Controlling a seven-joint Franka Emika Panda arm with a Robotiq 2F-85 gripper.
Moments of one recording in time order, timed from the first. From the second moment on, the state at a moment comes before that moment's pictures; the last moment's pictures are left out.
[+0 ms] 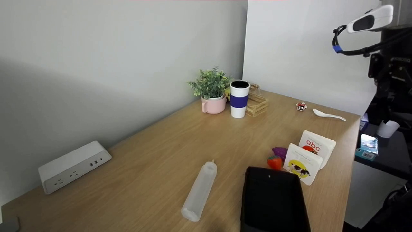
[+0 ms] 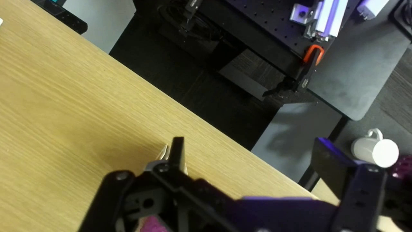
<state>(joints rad) 0.15 -0.28 -0.08 -2.36 -0.08 1.78 -0.51</state>
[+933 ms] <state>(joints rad) 0.09 -0.09 -0.10 -2.36 0.49 2.05 -0.34</state>
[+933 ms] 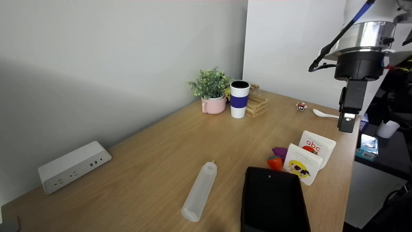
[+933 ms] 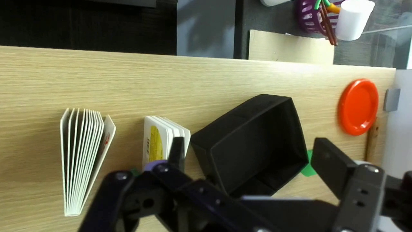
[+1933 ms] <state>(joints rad) 0.09 0.07 0.01 -2.29 0.32 2.09 -0.03</state>
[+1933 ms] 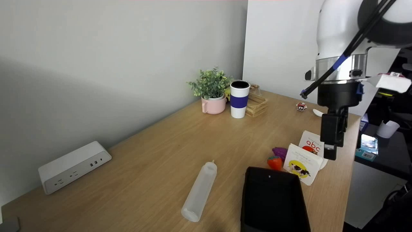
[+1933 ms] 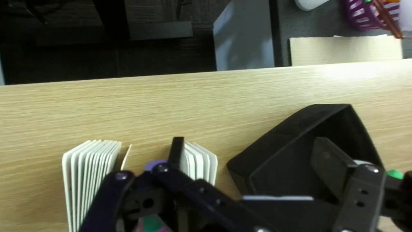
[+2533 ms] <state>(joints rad) 0.11 0.21 0.04 -2.17 0.09 2.08 0.27</state>
